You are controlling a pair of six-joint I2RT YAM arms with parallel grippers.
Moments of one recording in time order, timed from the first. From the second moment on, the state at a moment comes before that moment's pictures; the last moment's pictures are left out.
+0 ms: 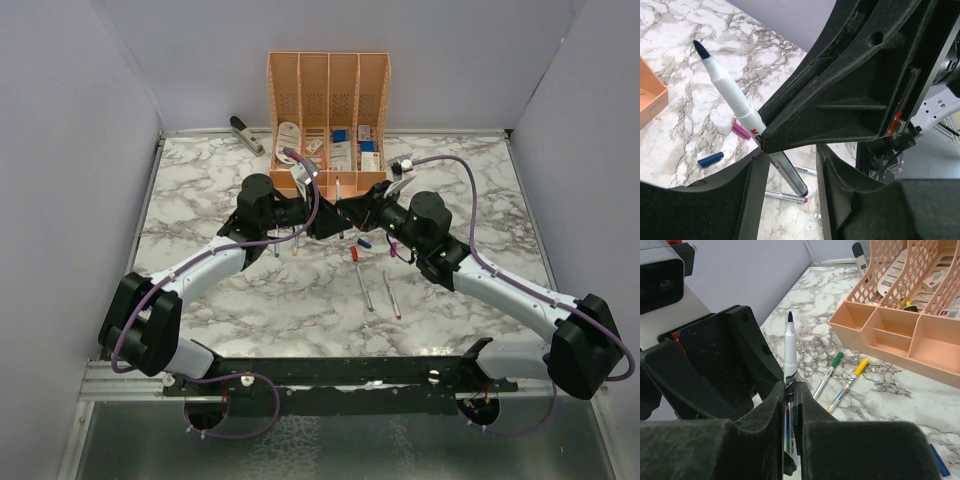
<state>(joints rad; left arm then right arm) -0.51 1.42 0.88 0.49 0.82 -0.44 0.70 1.25 0.83 0.40 -0.08 0.49</state>
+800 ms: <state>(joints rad) -0.51 1.44 0.88 0.49 0.78 -0.45 0.70 1.22 0.83 0.39 -0.05 0.45</state>
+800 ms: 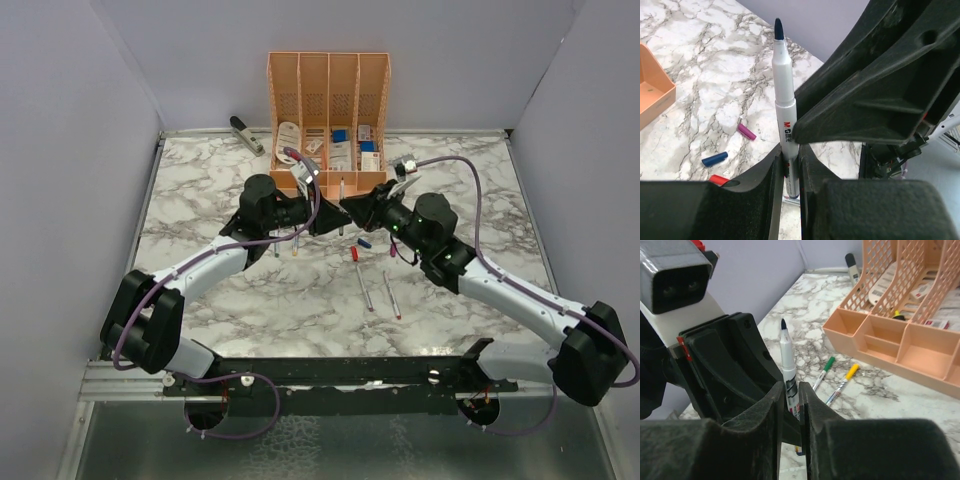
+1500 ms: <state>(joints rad) -0.52 1.38 0.87 0.14 0.60 -0.30 0.66 1.22 0.96 -0.05 0.35 0.33</state>
